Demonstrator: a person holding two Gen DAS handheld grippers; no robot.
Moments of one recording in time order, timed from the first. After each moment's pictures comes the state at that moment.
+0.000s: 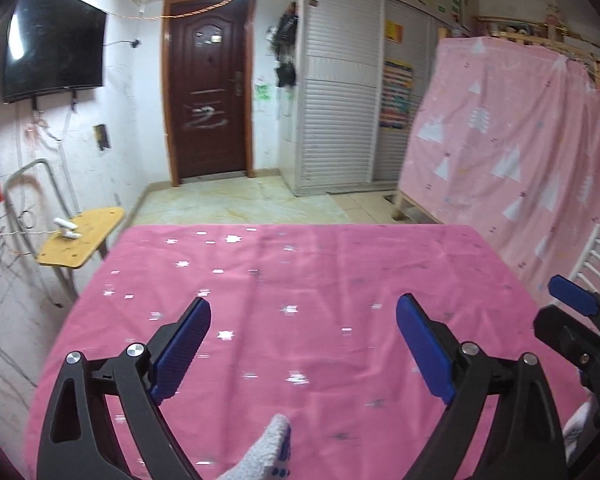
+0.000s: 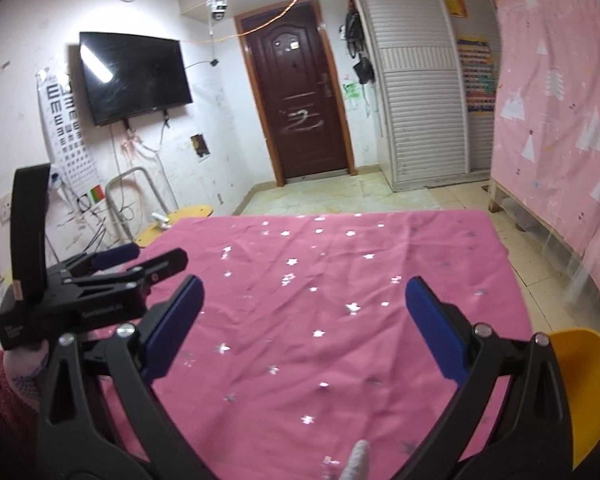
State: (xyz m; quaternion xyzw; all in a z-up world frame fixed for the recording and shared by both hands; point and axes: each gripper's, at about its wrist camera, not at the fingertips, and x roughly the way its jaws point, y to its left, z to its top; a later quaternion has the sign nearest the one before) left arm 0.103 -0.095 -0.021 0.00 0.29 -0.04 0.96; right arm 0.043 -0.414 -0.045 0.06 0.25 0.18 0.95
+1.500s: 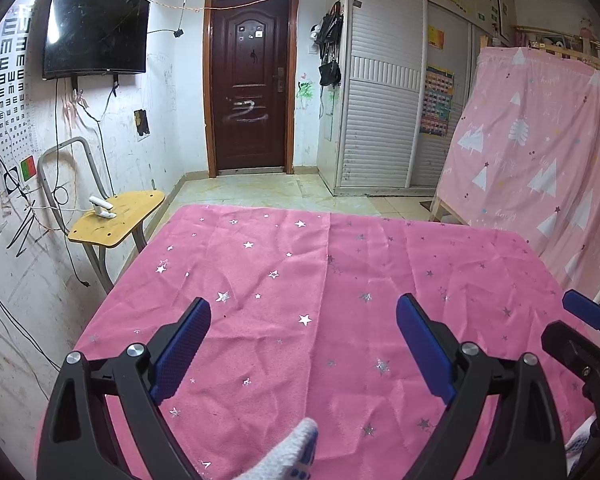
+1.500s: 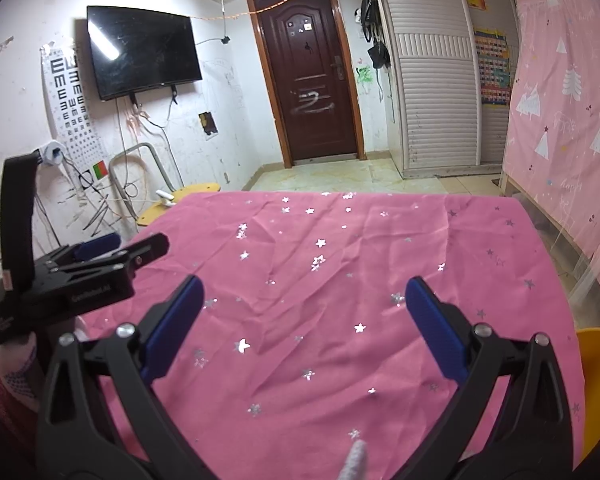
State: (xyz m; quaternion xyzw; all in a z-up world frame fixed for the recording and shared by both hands) left arm 0.103 -0.045 -0.036 -0.02 0.29 0.01 0.96; right arm 0.057 -0.372 -0.063 0.04 0.27 0.19 0.94
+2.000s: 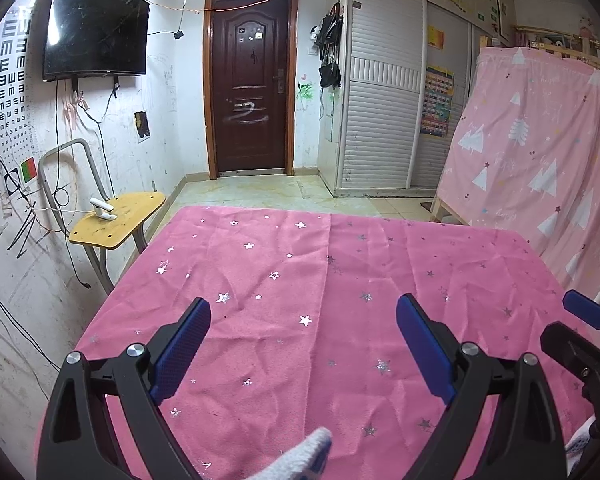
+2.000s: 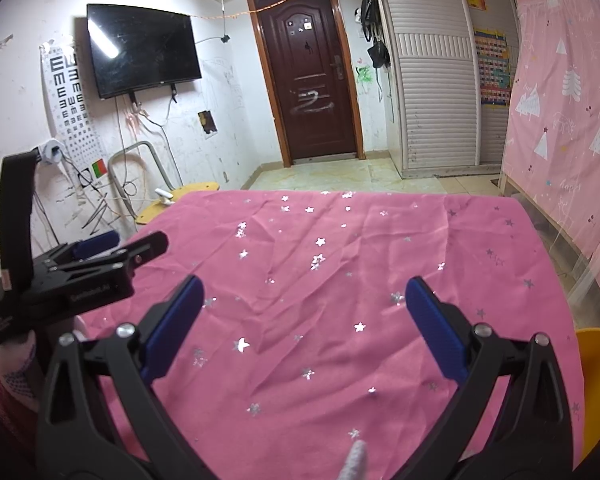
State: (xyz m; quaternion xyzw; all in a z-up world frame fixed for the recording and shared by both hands) left arm 0.102 -0.046 -0.037 -0.02 0.29 0.01 0.96; right arm 0.057 -0.372 -0.063 0.04 0.27 0.19 0.94
